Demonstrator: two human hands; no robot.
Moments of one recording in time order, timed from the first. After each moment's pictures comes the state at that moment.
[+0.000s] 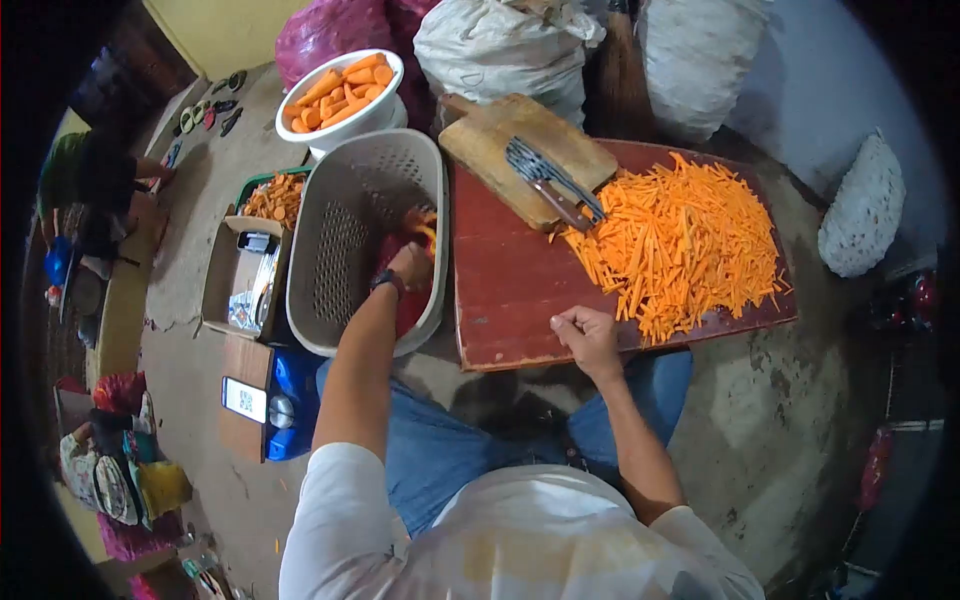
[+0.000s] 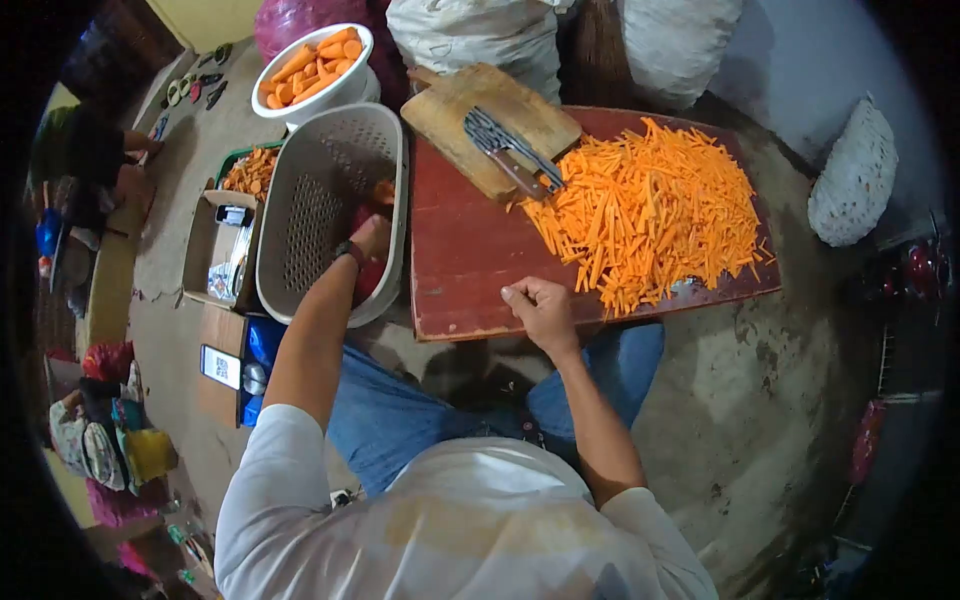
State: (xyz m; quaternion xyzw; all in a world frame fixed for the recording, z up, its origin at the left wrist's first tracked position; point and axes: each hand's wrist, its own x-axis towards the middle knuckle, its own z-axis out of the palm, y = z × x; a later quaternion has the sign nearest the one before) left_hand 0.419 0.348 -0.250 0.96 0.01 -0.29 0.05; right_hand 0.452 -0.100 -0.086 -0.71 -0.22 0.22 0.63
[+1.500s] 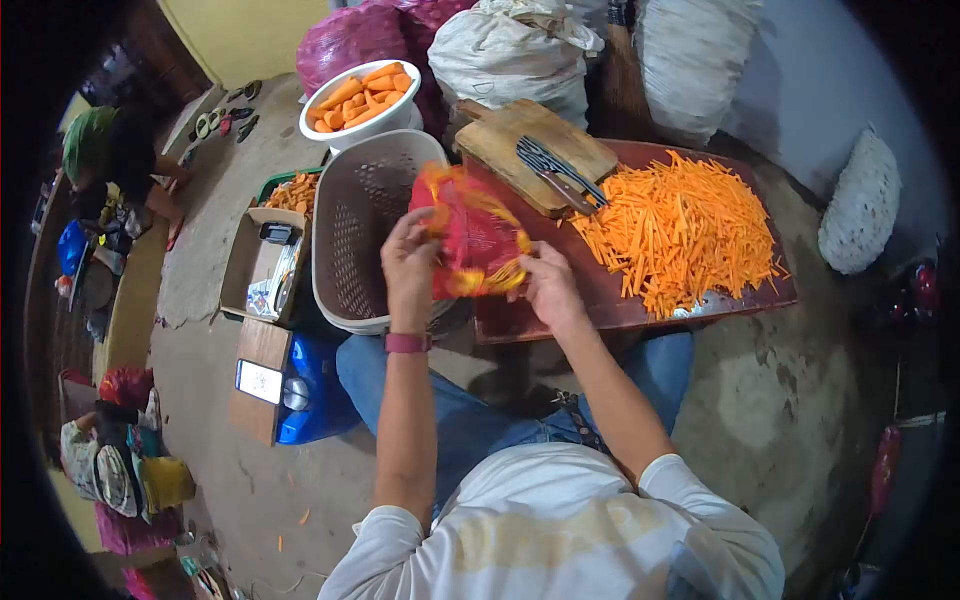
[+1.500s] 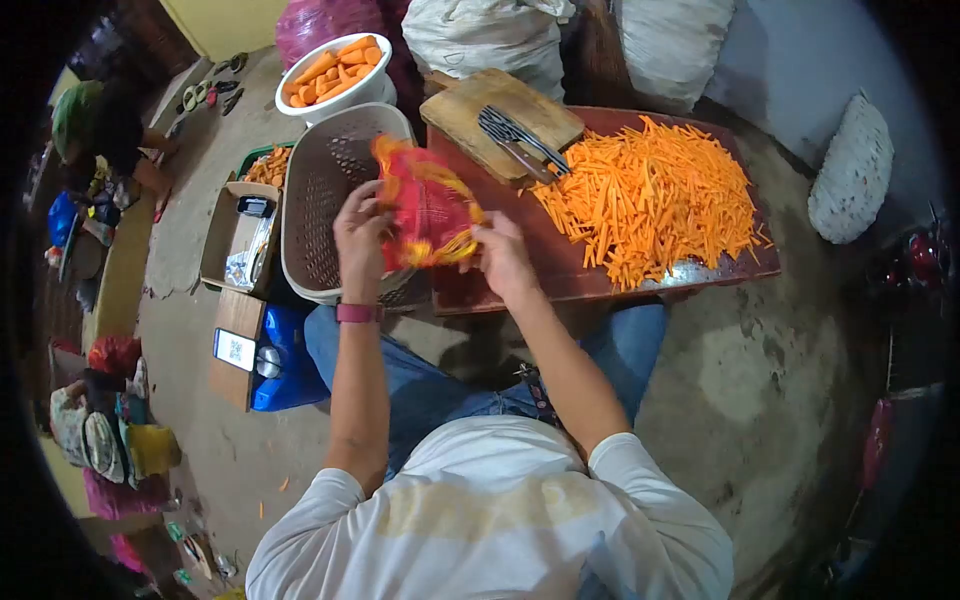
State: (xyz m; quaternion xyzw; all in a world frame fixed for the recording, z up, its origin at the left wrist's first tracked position) left_hand 0.321 0.180 0.001 0.59 0.20 0.32 0.72; right_hand 0.443 -0.001 -0.063 -0.41 -0.10 0.38 0.82
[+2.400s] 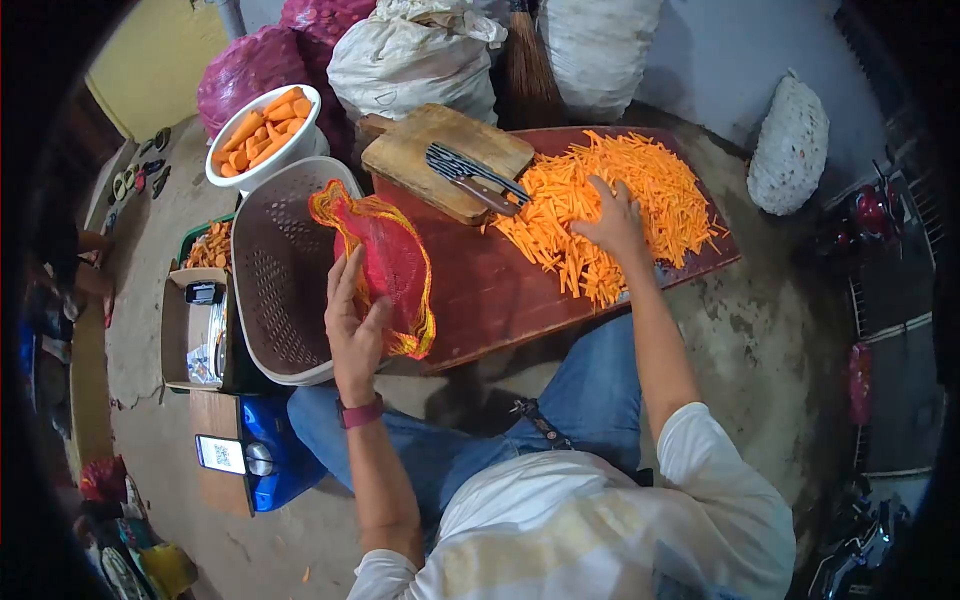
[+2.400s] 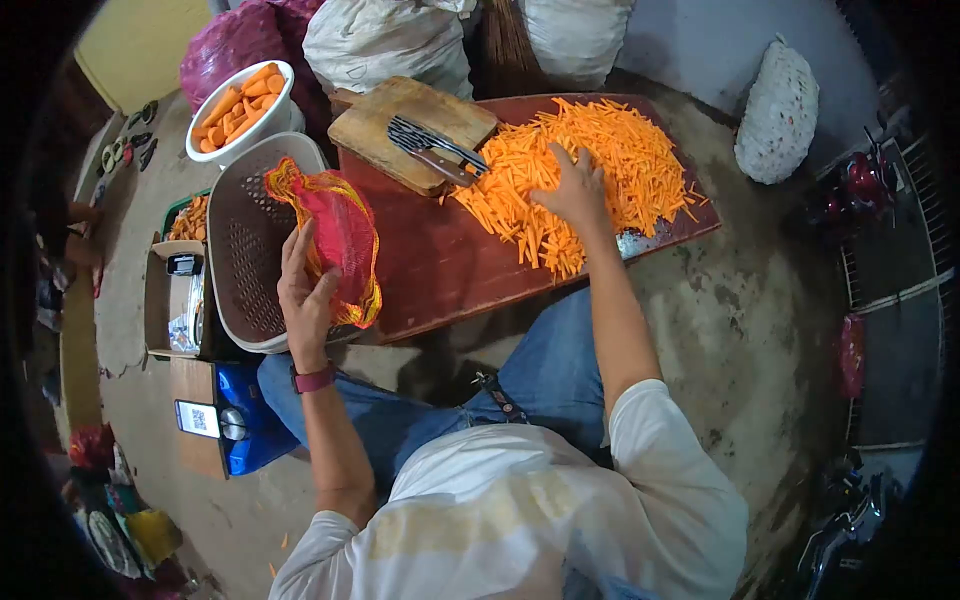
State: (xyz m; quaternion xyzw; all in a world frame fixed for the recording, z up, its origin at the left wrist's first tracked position) left_hand 0.308 0.159 0.001 0.74 0.10 0.33 0.58; right_hand 0.609 -0.155 -0.012 -0.97 -0.18 -0.03 0.16
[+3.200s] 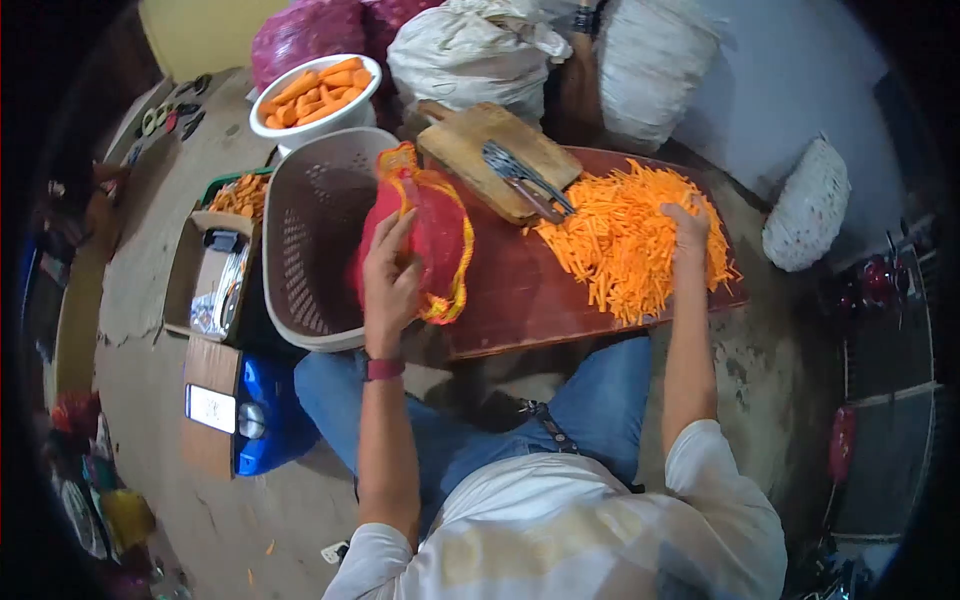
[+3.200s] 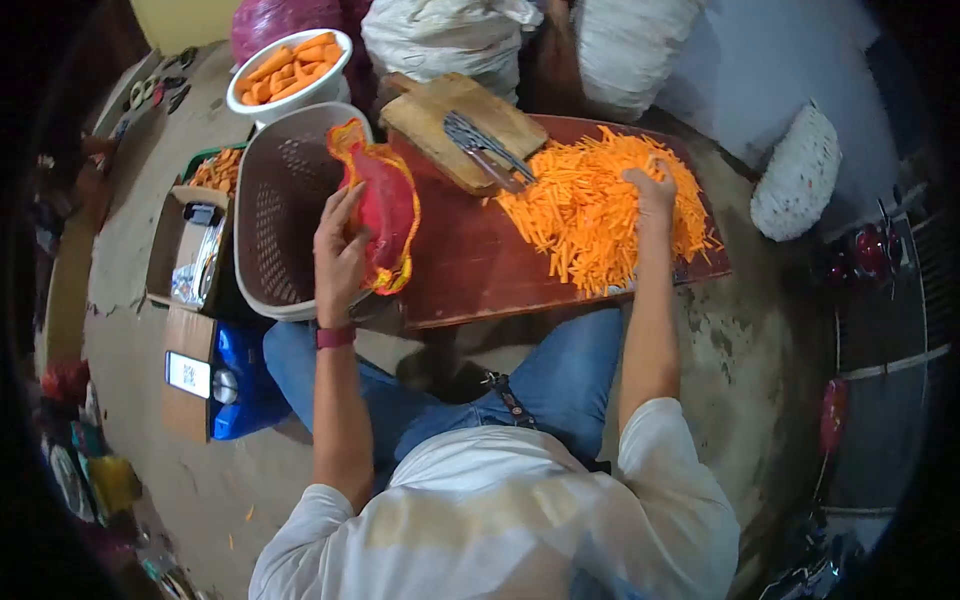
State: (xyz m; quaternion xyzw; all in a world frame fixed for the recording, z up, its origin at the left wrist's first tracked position) left_hand 0.323 0.183 -0.010 0.76 0.13 0.36 0.52; right_hand 0.667 -0.175 0.009 -0.67 -0.08 -0.06 0.74
